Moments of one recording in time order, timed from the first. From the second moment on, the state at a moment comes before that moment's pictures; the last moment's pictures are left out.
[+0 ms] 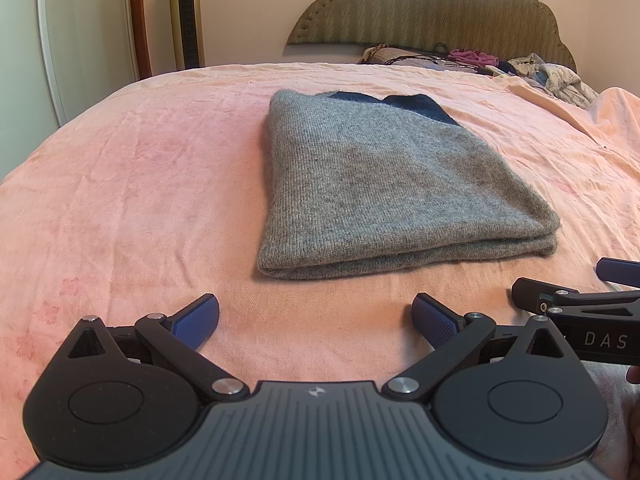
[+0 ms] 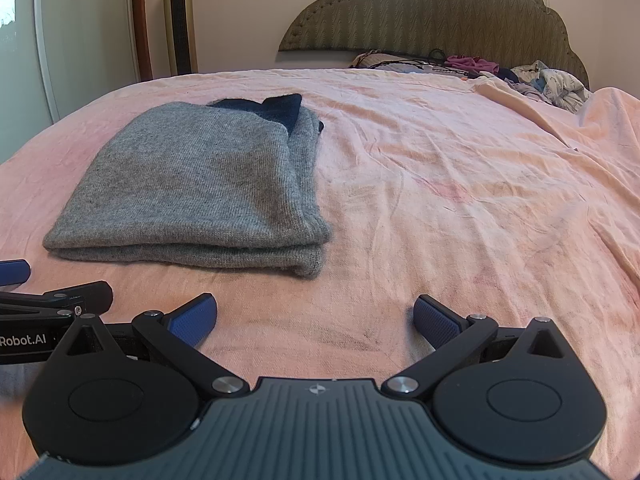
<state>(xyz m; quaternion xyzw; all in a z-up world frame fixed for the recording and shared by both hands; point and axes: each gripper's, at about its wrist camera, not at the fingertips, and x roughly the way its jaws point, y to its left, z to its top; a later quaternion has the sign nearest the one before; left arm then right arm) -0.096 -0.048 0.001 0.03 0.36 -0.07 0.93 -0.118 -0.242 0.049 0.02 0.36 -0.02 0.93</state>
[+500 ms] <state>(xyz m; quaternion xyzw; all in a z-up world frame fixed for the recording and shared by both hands) -0.096 -0.048 0.001 0.03 0.36 -0.07 0.93 -0.118 -0.242 0.049 0.02 0.36 -0.02 0.93</state>
